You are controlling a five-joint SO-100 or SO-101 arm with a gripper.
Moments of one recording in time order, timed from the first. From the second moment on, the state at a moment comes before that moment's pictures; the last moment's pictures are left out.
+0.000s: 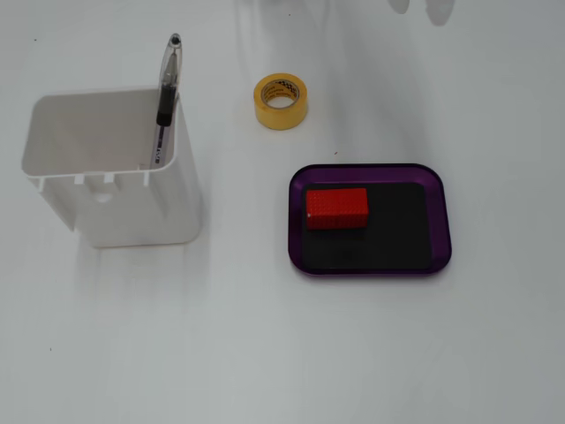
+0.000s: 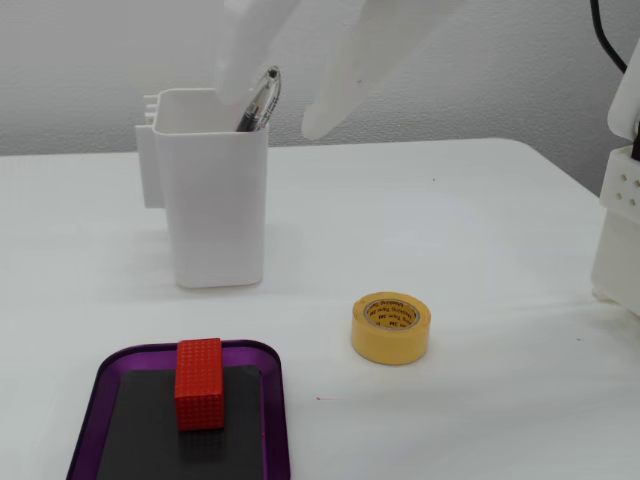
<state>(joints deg) -13.5 105.2 71.9 81.0 -15.7</state>
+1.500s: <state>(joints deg) 12.3 191.2 169.4 65.1 -18.7</state>
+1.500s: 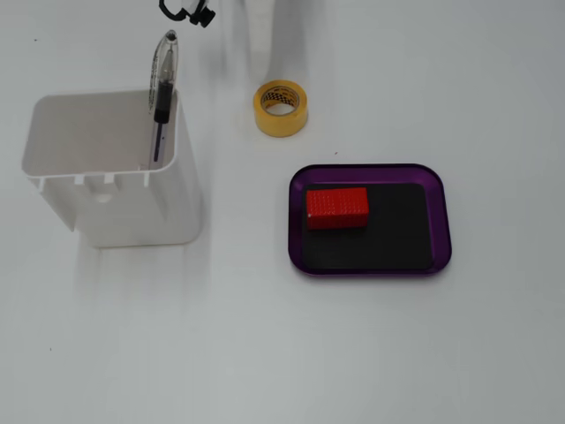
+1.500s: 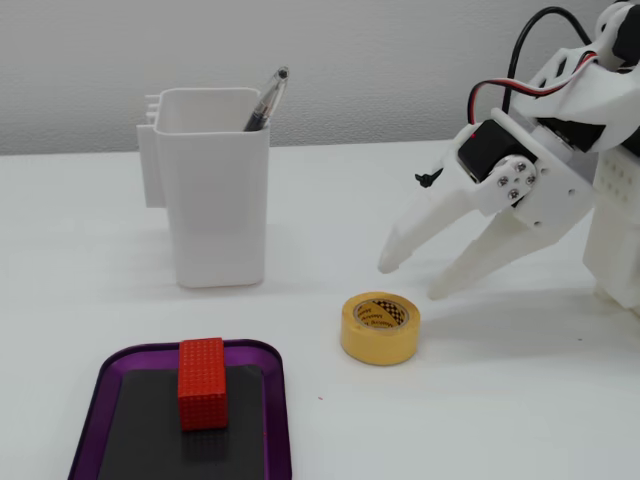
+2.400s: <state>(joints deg) 6.3 122.9 135.1 60.9 -22.3</state>
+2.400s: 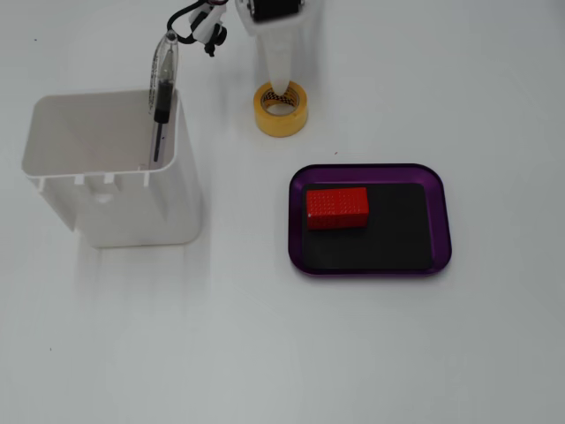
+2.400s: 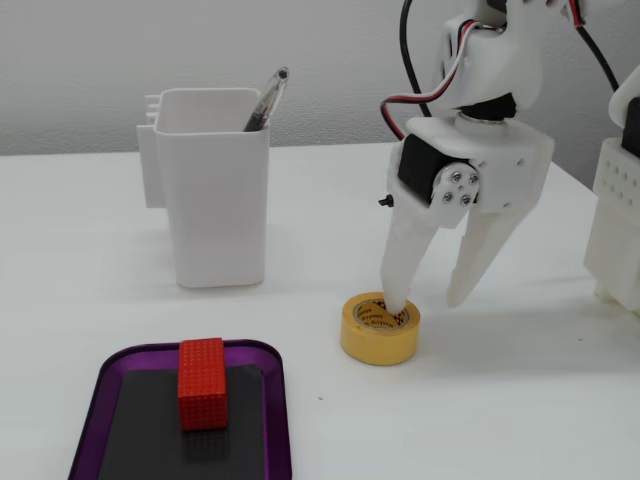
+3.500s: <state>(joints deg) -15.6 111.0 105.2 63.4 -12.6</state>
